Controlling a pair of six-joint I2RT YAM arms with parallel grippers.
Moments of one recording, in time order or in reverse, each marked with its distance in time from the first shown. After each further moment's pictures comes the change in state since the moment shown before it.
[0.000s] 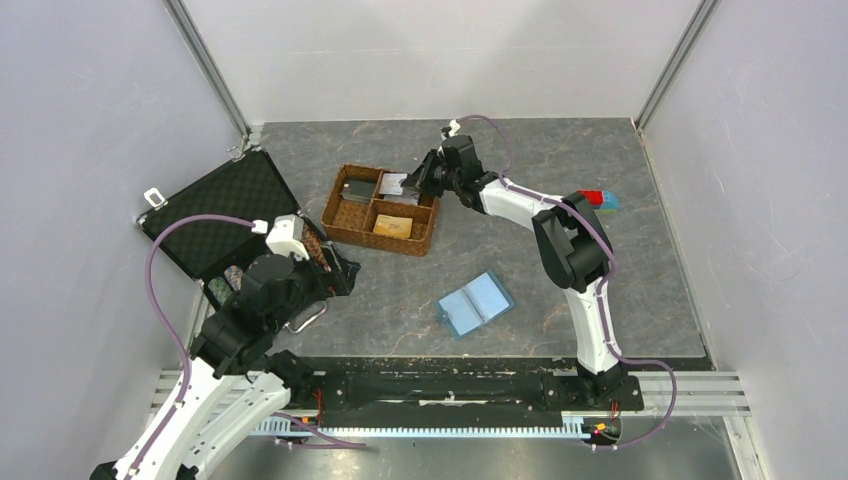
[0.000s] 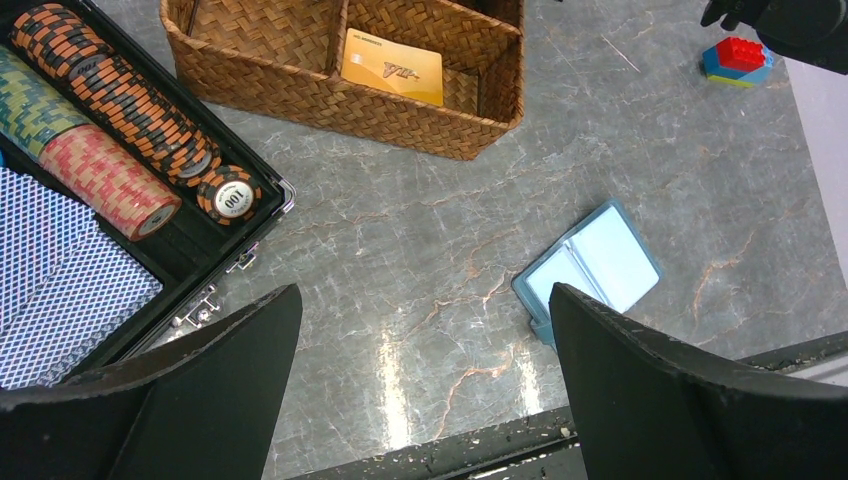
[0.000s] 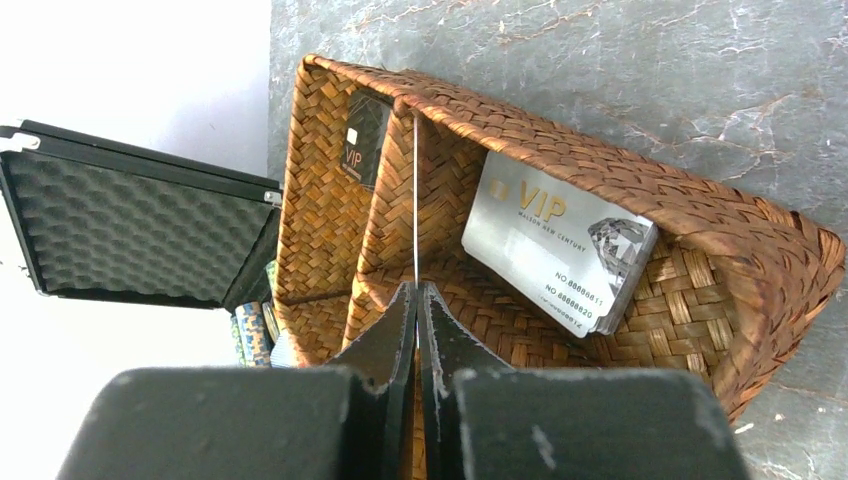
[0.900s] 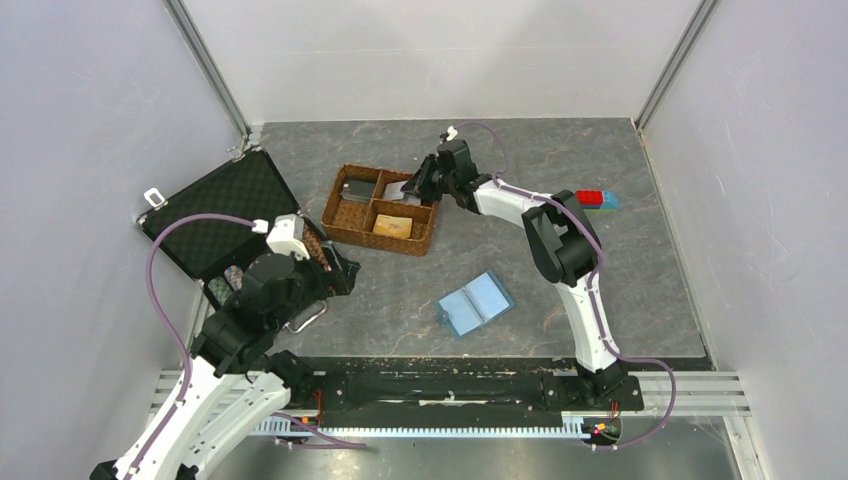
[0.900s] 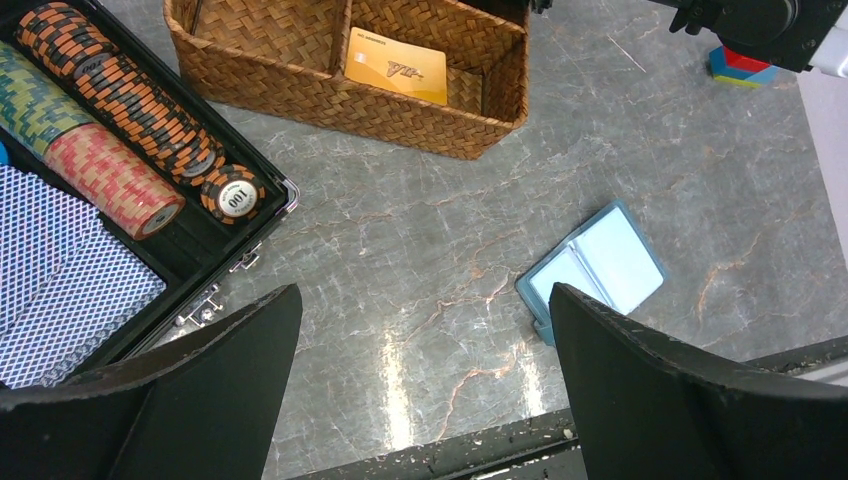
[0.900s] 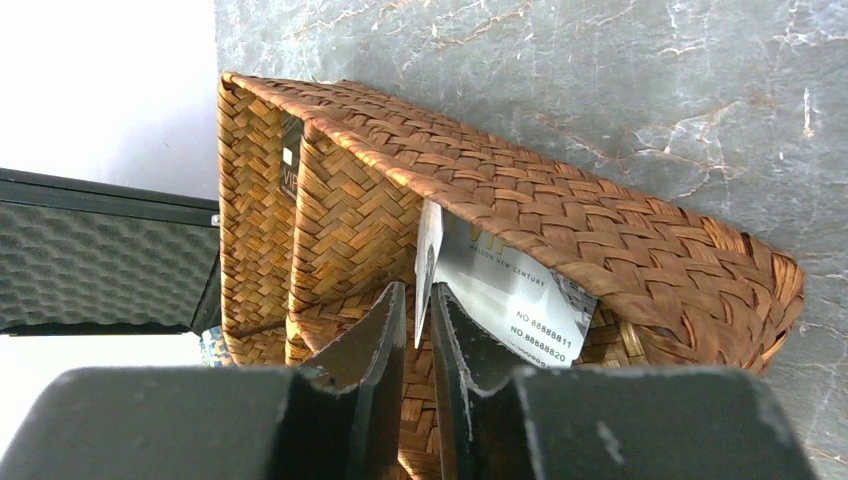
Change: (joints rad) left arm 0.000 0.007 0.000 0.000 -0.006 0.000; right arm -0.003 0.102 0.065 -0.027 0.026 0.012
